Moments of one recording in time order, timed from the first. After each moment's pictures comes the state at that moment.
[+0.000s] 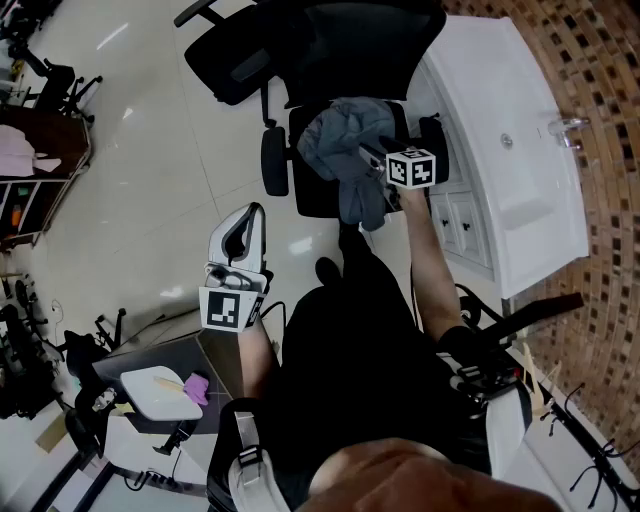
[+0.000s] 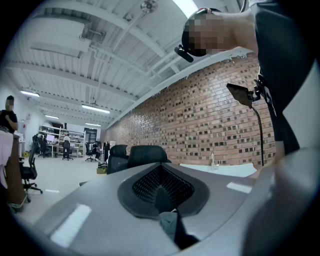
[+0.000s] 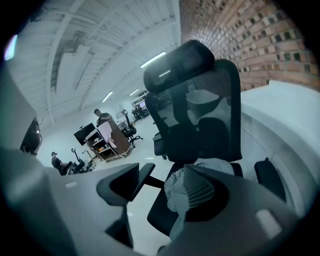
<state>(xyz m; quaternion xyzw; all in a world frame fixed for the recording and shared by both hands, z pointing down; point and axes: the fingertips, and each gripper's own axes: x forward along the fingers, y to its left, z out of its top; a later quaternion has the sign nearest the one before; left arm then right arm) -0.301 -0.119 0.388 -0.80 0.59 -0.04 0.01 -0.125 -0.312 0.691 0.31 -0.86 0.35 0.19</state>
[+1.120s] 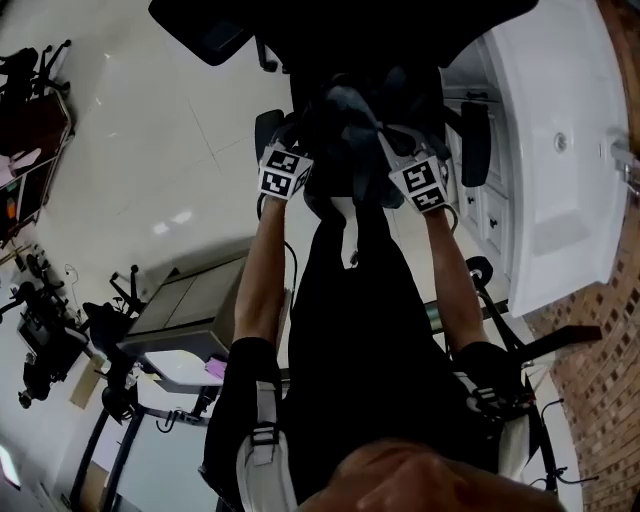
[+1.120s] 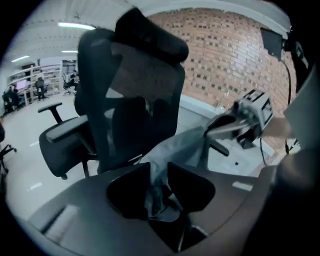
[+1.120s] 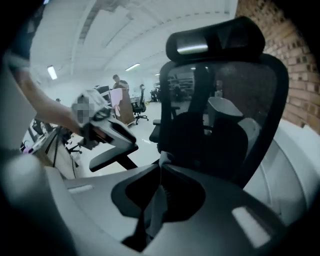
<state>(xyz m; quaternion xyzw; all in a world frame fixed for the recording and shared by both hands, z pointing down) -0.279 -0.393 0.806 -0.82 0.44 -0.26 -0.25 -0.152 -0.402 0.775 0.23 -0.91 0.13 0.33</state>
